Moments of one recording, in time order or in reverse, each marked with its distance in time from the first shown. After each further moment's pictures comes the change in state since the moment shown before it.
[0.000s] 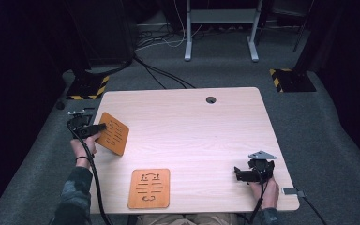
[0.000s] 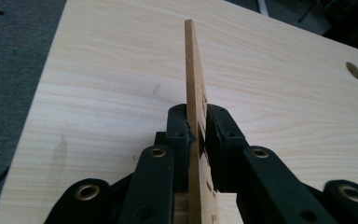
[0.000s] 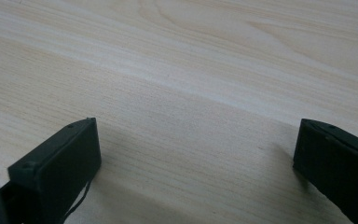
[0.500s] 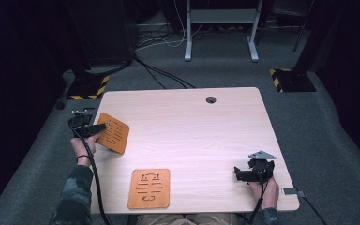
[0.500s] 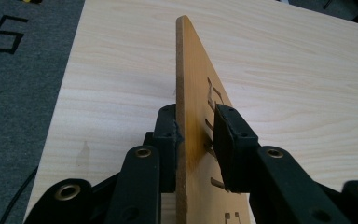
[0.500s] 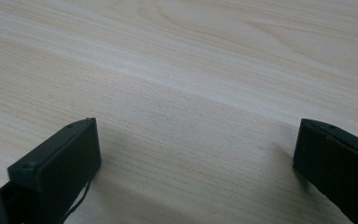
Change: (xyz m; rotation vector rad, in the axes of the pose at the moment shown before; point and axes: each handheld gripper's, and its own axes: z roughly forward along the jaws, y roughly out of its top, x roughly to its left) left arm 0.005 0.002 0.011 0.019 0.066 0.052; right arm 0.000 0.000 0.000 0.001 0.000 0.000
